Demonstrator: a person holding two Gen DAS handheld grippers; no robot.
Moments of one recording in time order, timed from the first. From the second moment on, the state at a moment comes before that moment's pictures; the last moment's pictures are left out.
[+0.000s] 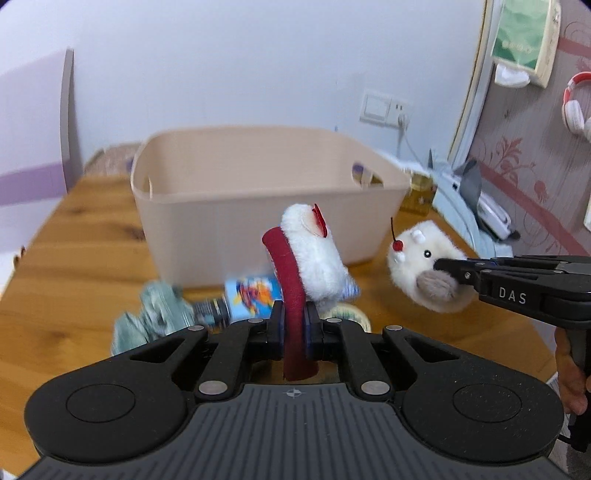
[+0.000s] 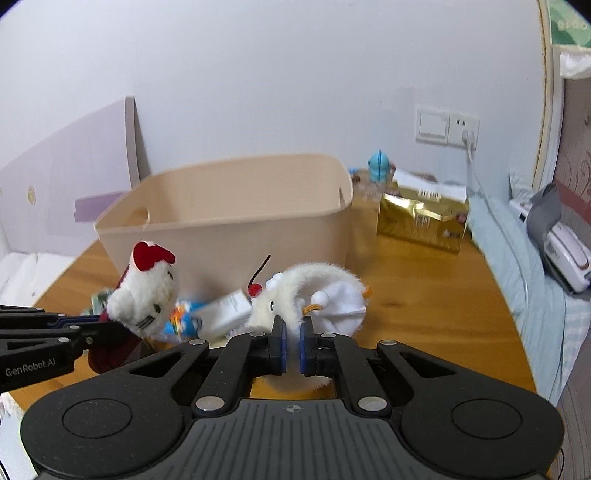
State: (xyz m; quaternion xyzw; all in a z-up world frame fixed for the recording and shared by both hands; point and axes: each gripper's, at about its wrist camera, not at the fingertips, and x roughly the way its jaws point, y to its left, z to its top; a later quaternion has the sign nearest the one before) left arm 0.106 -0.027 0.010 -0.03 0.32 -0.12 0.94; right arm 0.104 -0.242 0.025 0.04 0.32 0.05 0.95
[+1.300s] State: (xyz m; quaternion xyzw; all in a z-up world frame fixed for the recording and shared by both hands) left arm 0.309 -0.012 0.023 0.01 0.43 -0.06 0.90; right arm 0.262 -0.211 0.043 0.02 0.36 0.07 0.93
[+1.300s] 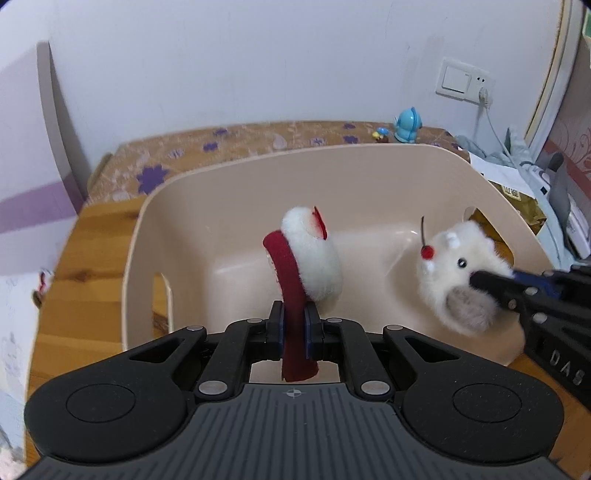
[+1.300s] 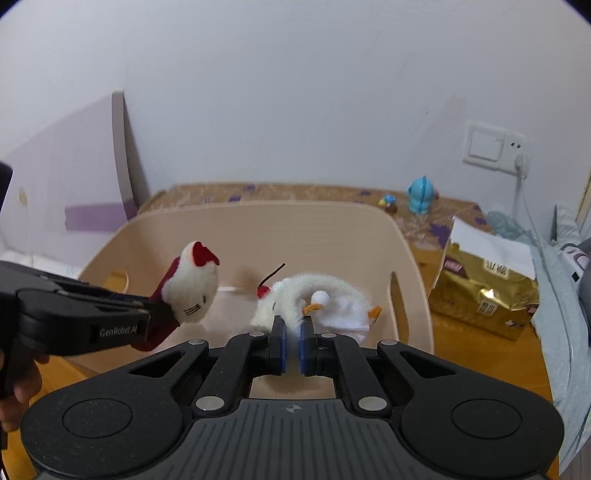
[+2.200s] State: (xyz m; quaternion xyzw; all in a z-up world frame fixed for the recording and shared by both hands) left arm 0.206 0.025 0.074 0.02 0.34 -0.05 0.94; right arm 0.180 -0.208 0.080 0.03 0.31 0.05 0.95
